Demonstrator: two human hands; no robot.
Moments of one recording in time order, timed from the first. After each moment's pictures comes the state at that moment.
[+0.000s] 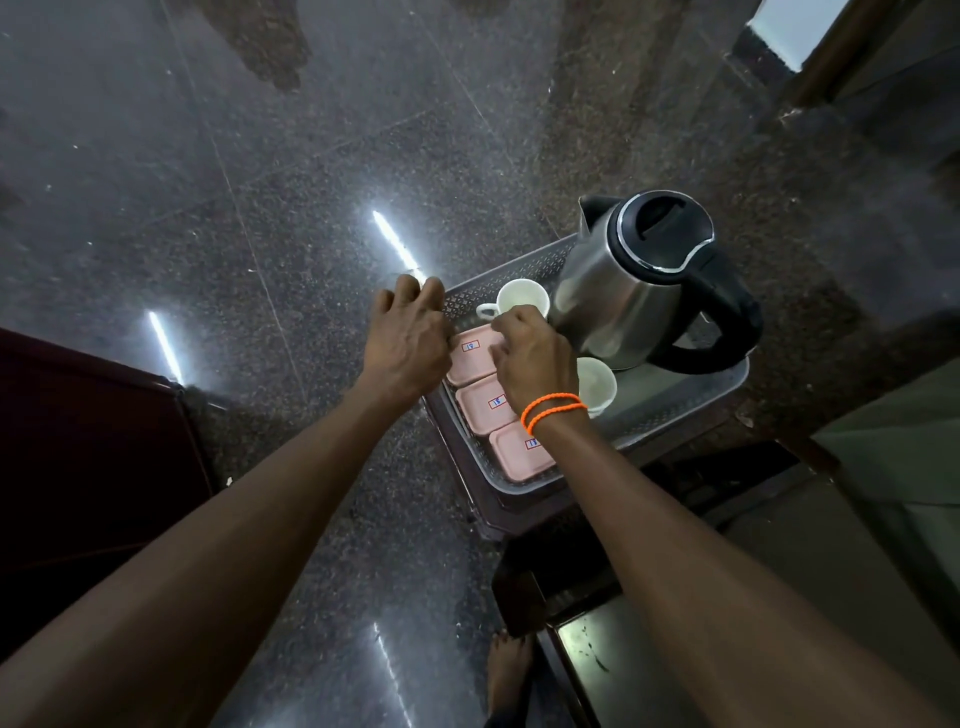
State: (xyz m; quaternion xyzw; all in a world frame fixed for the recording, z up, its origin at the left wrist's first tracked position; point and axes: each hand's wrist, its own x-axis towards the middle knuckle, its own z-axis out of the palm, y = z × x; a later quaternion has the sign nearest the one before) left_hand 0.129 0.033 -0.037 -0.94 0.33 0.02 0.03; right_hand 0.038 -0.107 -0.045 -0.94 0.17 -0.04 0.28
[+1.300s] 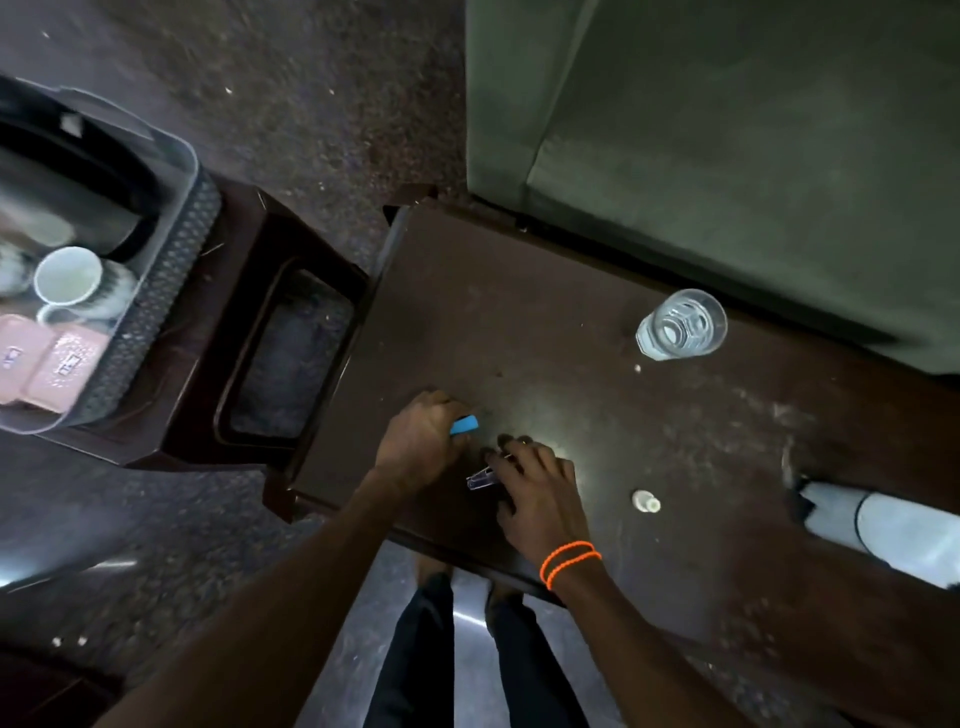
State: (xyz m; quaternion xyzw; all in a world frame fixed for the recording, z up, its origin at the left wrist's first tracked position) left_hand -0.329 -0.105 -0.141 -0.73 0.60 0.33 -0.06; right_hand -0.534 -0.095 -0.143 -0.85 0.46 0.06 0.24
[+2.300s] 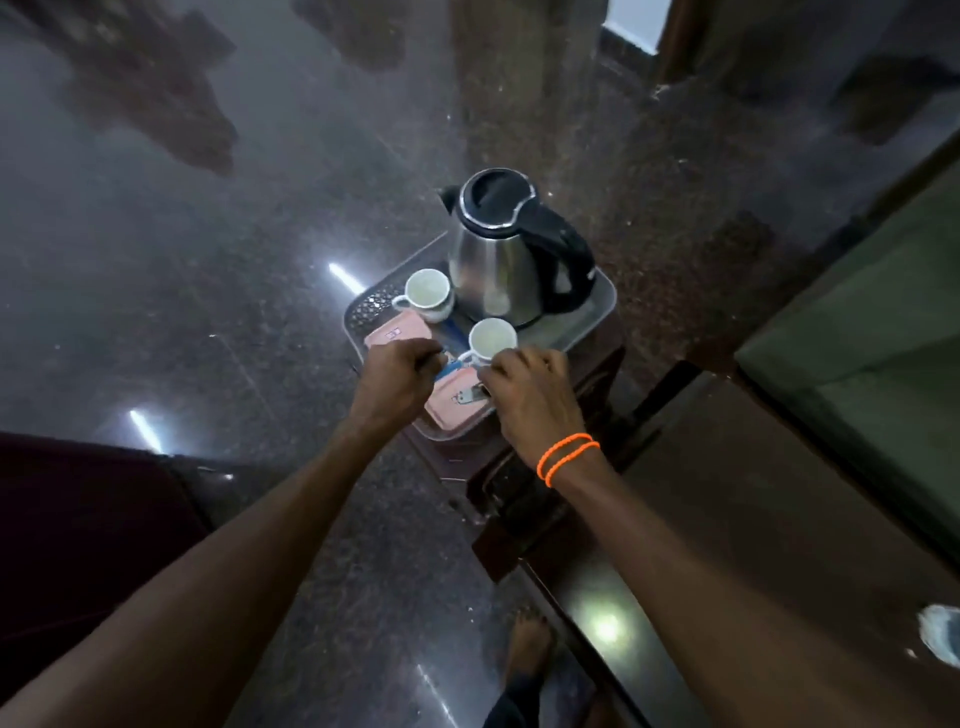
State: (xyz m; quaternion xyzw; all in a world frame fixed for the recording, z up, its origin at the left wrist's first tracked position) left_hand 0.020 0.008 -0.001 -0.91 0.30 0.11 -0.28; right_hand -0.118 -0.128 -0.005 -0.99 0.12 -0.06 0.11
